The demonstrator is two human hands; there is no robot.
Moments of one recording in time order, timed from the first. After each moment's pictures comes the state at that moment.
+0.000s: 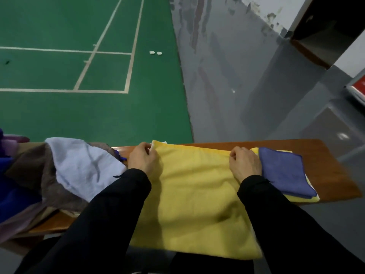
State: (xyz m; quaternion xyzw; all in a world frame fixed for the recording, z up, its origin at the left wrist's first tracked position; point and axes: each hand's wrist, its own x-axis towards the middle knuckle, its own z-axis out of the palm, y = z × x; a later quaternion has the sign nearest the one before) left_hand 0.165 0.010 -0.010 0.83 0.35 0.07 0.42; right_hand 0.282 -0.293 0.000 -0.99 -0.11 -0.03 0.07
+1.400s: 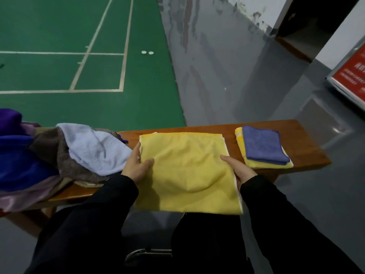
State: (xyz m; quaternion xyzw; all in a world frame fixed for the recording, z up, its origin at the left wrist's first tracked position) left_hand 0.052 -0.023 0.010 0.72 0.30 0.01 0.63; right_hand 0.158 -0.327 0.041 -0.68 0.23 0.32 0.61
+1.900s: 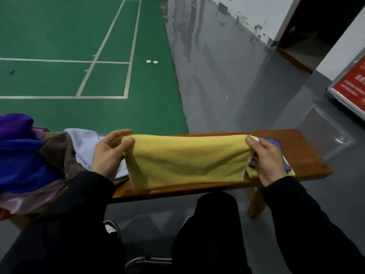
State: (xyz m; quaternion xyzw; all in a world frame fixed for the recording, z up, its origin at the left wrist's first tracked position) left_hand 0.030 0.025 0.084 0.63 0.20 0.20 0.72; right_hand 0.164 -0.348 0.112 -0.68 0.04 0.06 0.73
